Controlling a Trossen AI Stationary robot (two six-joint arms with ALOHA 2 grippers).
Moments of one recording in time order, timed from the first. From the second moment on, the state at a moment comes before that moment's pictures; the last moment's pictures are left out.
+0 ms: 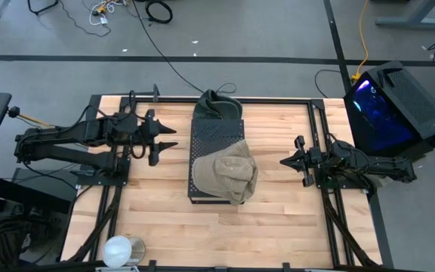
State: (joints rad) left arm 0.07 0.81 0.87 -0.47 -0.15 0.01; right arm -0.06 0.00 0.02 0.04 -0.17 -0.01
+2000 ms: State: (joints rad) left arm 0.07 0.76 0.88 -0.48 -0.07 -0.02; right arm -0.06 0.00 0.02 0.04 -0.17 -0.01
